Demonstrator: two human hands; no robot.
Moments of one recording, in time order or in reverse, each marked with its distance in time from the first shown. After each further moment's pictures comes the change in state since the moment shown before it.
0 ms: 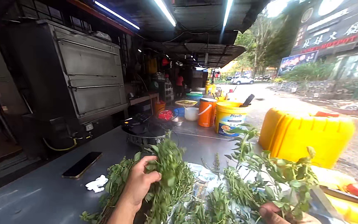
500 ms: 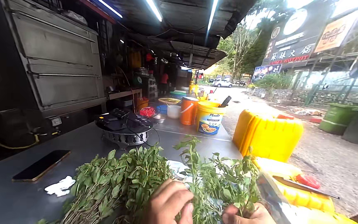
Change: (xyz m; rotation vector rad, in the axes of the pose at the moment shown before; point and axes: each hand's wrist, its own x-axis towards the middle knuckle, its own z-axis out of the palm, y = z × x) left_hand -0.079 -0.002 0.089 0.235 -0.213 0.947; right_hand -0.009 -0.009 0.005 0.058 -0.176 0.142
